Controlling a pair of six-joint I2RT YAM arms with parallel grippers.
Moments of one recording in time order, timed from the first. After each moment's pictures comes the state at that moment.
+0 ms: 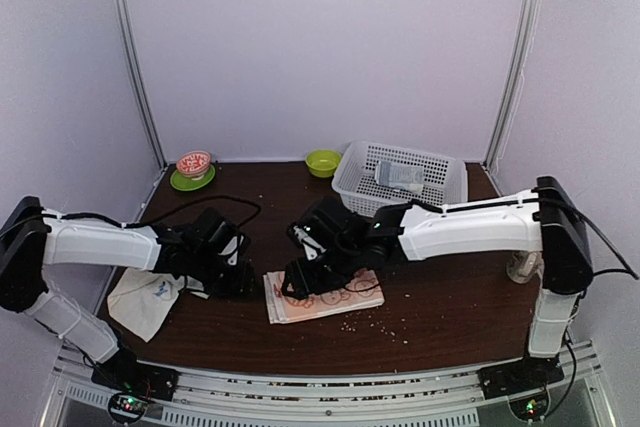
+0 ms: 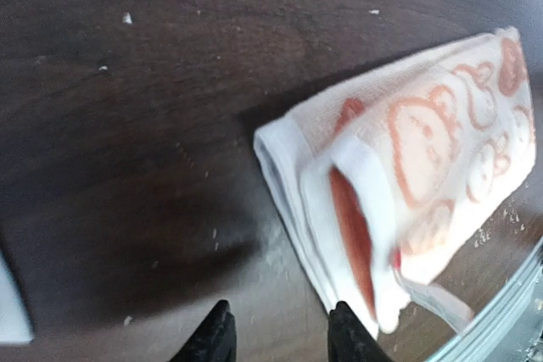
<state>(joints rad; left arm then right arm) -0.76 1.46 0.72 -0.32 0.16 -0.66 1.12 1.92 1.44 -0.42 -0.12 0.66</state>
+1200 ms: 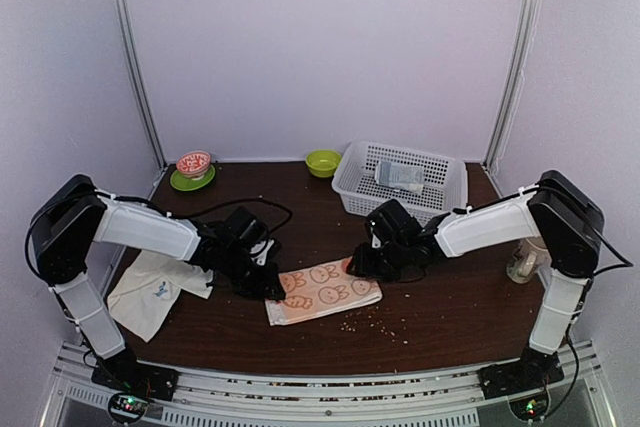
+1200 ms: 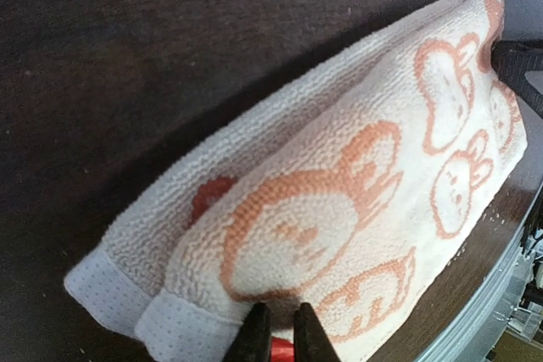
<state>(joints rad) -0.78 1.73 0.87 -0.24 0.32 -0.63 0.81 1.83 1.00 -0.09 -0.08 0.85</state>
